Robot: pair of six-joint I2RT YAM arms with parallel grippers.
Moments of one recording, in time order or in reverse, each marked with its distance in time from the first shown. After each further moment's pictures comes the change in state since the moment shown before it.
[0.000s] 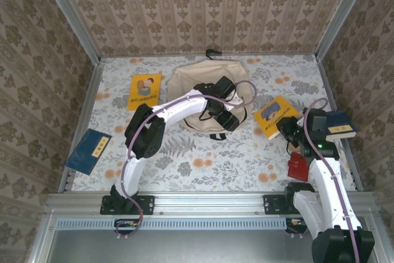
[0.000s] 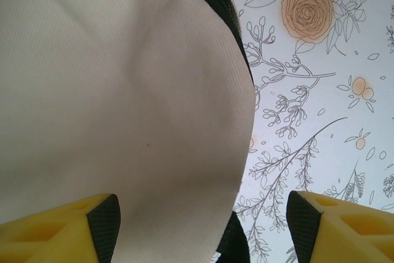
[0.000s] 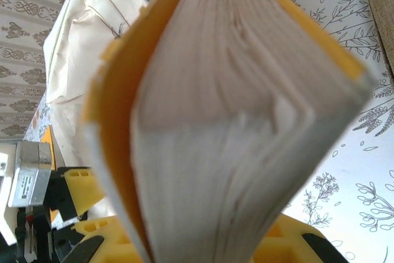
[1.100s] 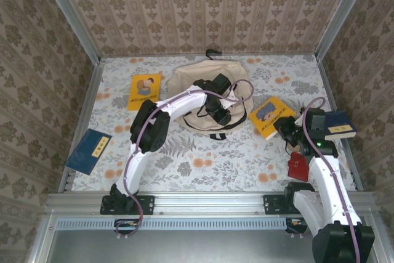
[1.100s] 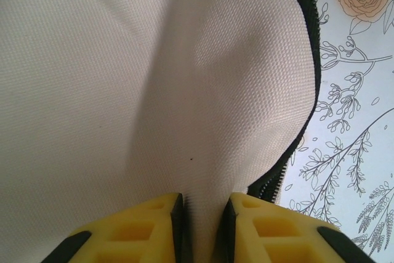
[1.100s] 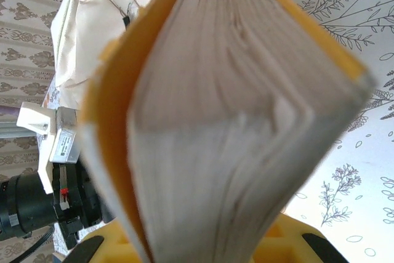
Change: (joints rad) left arm 0.061 0.102 0.082 -0.064 0.057 0.079; right arm 0.000 0.031 -0.008 0.026 -0.068 0.000
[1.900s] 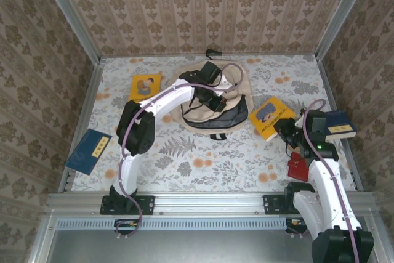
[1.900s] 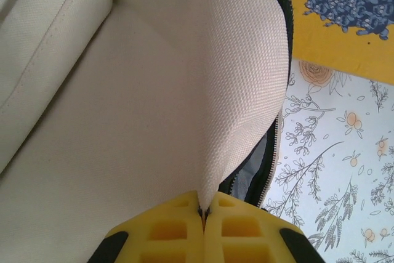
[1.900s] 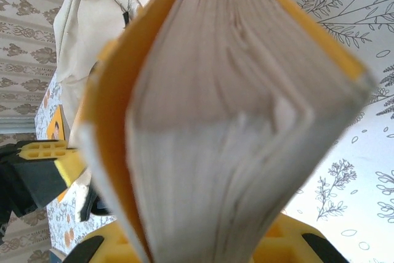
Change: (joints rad) left arm 0.058 -0.148 -0.054 0.079 0.042 -0.097; right arm 0.000 -0.048 -0.011 -0.027 -0.001 -0.015
